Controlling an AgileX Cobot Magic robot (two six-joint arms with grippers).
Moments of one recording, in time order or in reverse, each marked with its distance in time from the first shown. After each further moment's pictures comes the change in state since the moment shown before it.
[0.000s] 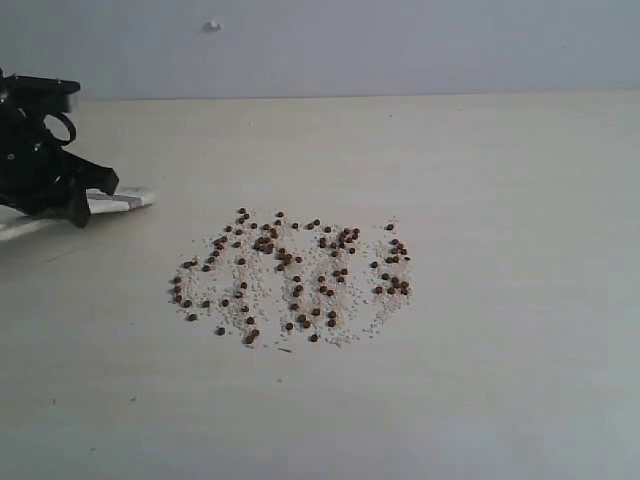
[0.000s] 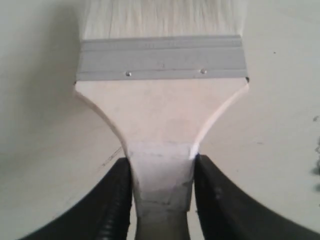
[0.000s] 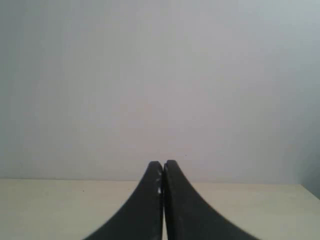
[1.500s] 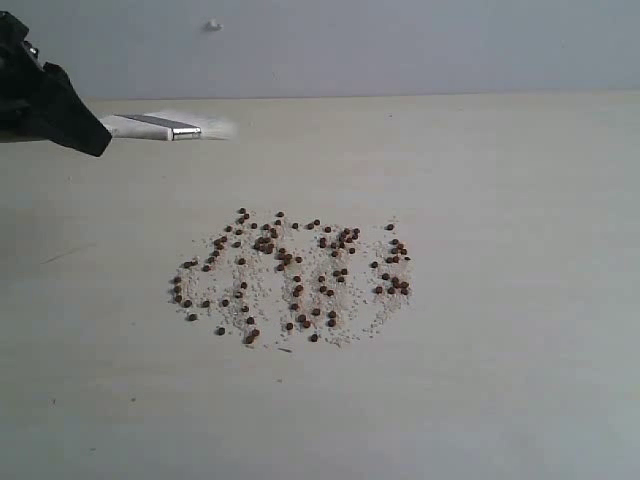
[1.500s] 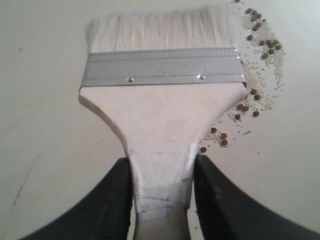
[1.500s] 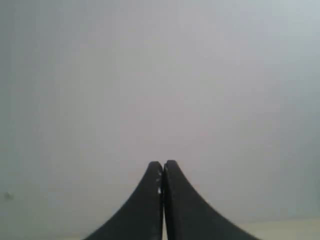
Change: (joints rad) left arm -0.007 -0.371 0.000 -0.479 0.273 0.621; right arm 0.000 0.000 0.000 0.008 -0.151 0.120
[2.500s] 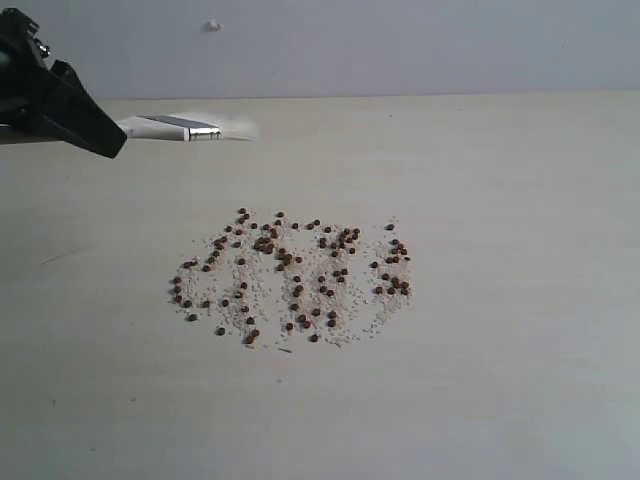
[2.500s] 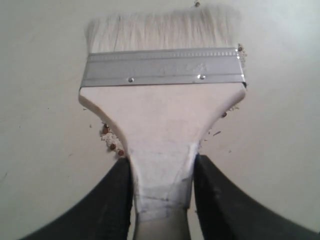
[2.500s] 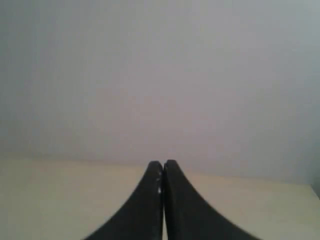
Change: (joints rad) left arm 0.000 0.000 0.000 -0.089 0.049 0.084; right arm 0.000 0.685 -0.761 0.313 0.539 -0.494
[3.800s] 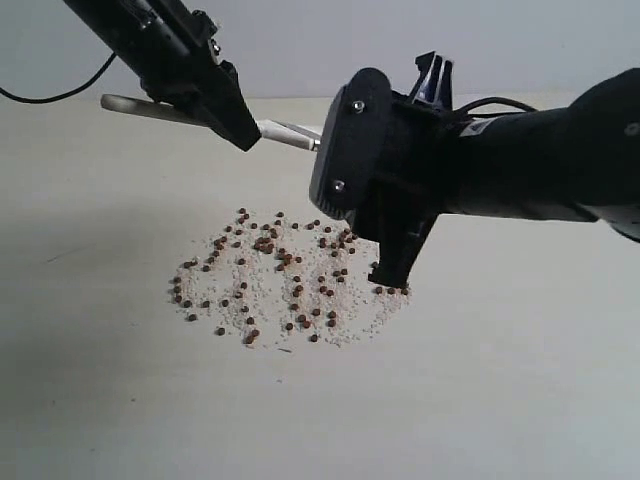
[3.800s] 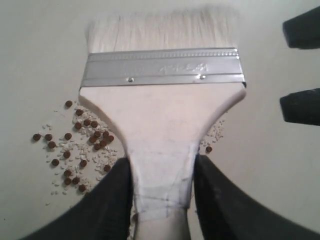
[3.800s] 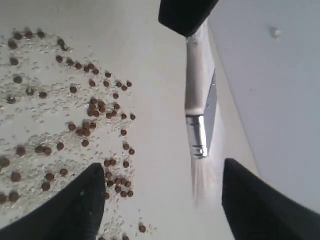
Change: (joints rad) left arm -0.226 0.411 -0.460 0.045 0.131 -0.006; right arm 0.720 0.793 0.018 0.607 -0.395 -1.332
